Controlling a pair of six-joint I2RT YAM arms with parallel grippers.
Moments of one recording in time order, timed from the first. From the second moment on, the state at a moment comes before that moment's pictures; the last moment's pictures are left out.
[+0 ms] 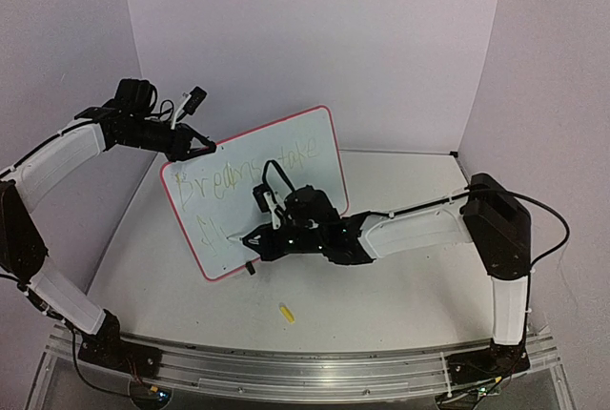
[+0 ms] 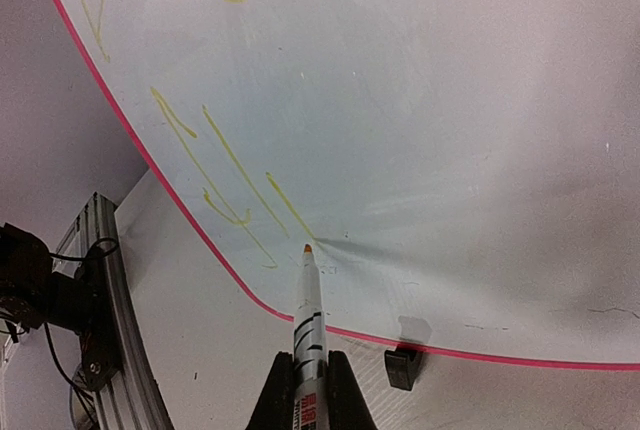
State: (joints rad) left arm -0.26 1.49 1.40 -0.61 0.78 0.26; right arm 1.07 2.05 1.34 0.26 -0.14 0.50
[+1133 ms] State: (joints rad) left arm -0.27 1.49 1.41 -0.61 0.78 0.26; right arm 1.07 2.06 1.43 0.28 -0.13 0.48
